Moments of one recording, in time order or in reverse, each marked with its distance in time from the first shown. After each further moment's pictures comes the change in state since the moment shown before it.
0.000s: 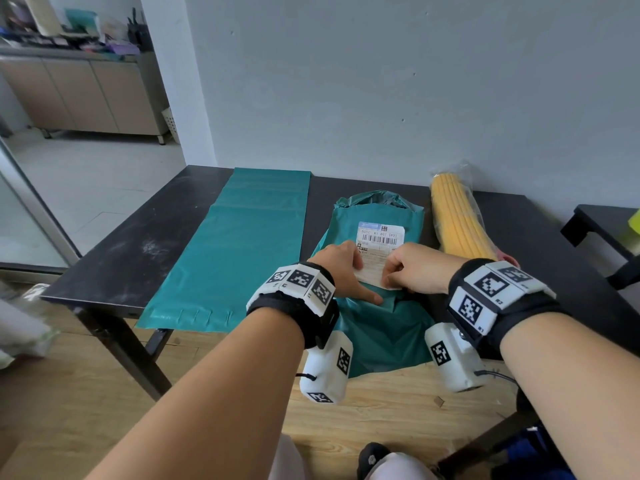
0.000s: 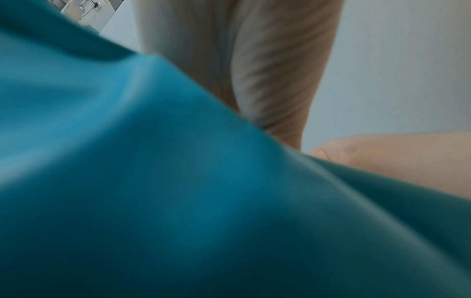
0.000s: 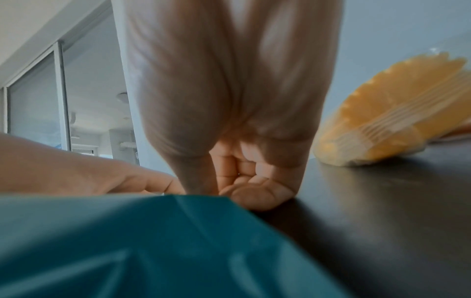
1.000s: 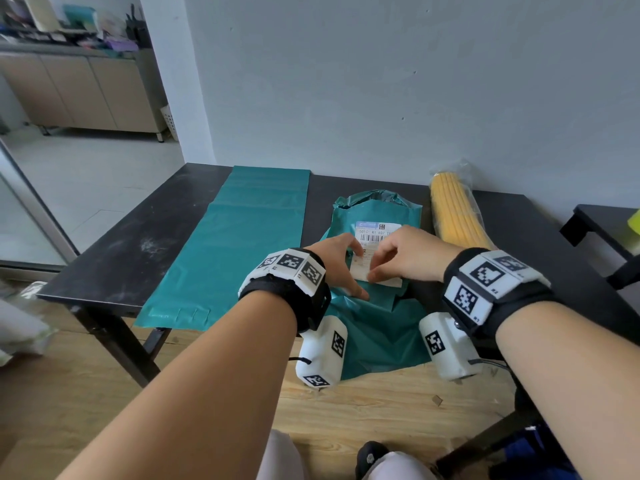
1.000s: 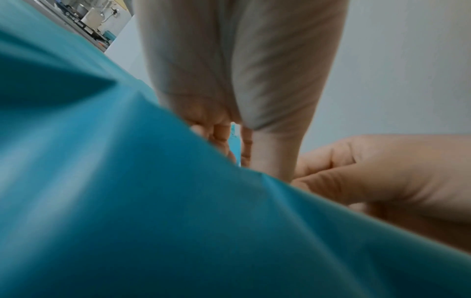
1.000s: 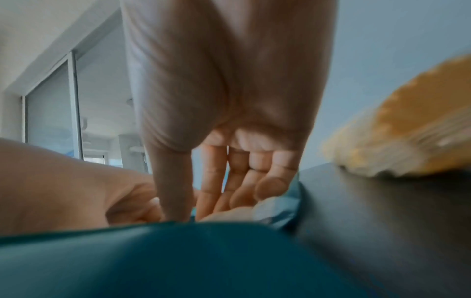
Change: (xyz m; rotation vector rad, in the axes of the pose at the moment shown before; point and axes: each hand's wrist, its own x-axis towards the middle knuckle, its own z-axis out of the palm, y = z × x) left_hand 0.003 -0.005 -0.017 -0.075 -0.105 -0.011; right_hand -0.001 -0.012 -0.012 0.064 0.079 -0.096
